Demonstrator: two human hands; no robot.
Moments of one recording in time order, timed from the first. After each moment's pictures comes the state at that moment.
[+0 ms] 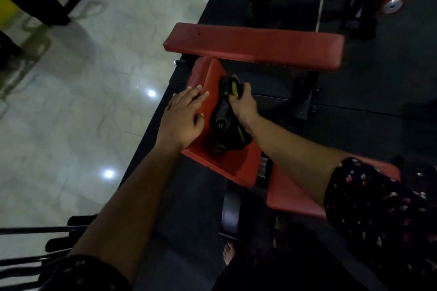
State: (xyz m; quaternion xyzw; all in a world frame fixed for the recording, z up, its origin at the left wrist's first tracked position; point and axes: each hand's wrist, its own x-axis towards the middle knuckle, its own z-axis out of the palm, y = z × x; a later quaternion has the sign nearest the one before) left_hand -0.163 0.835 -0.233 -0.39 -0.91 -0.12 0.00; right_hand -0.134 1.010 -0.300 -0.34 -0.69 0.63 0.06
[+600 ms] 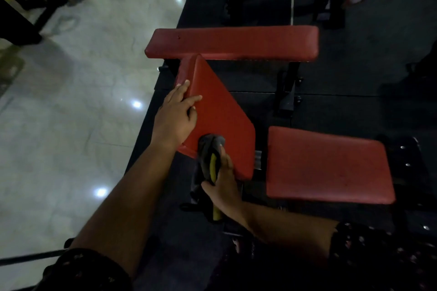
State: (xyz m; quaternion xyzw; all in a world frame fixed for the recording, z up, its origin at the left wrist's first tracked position) left_hand -0.161 0.836 -0.232 -0.38 -0.91 -0.16 -0.01; right_hand 0.012 0.857 -0.327 -0.31 -0.72 0.63 0.00
